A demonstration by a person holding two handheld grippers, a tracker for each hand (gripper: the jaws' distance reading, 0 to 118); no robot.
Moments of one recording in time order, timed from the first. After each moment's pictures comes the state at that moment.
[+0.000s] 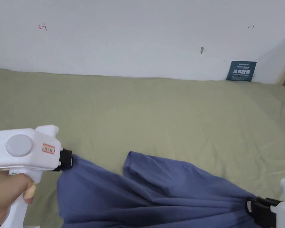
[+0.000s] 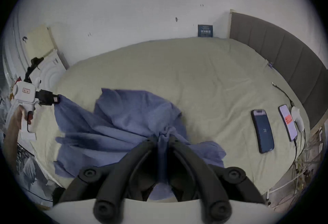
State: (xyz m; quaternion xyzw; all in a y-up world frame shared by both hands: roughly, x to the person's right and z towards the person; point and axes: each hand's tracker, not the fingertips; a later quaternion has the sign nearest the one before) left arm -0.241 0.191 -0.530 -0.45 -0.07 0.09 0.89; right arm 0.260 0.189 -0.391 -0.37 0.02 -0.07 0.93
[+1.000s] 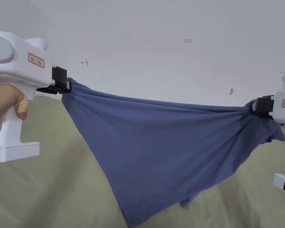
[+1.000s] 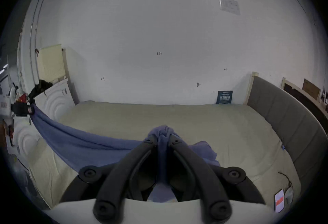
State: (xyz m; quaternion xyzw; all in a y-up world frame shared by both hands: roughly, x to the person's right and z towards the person) left arm -0.335 0.397 -0.563 -0.26 -0.03 0.11 0.96; right arm 0.203 0.377 -0.607 -0.20 0.06 -0.02 0.98
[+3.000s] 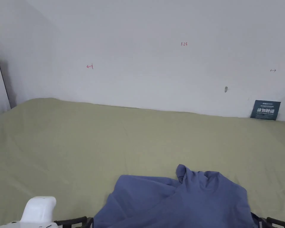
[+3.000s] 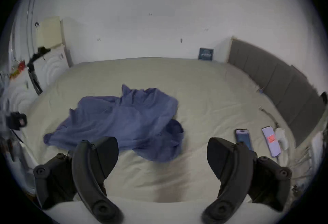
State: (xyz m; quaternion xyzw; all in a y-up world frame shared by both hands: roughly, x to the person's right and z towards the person) left arm -0.247 0.196 -0.286 -0.32 -0.03 0.08 0.94; right arm 0.244 0.214 -0.333 -0.30 -0.01 0.03 0.95
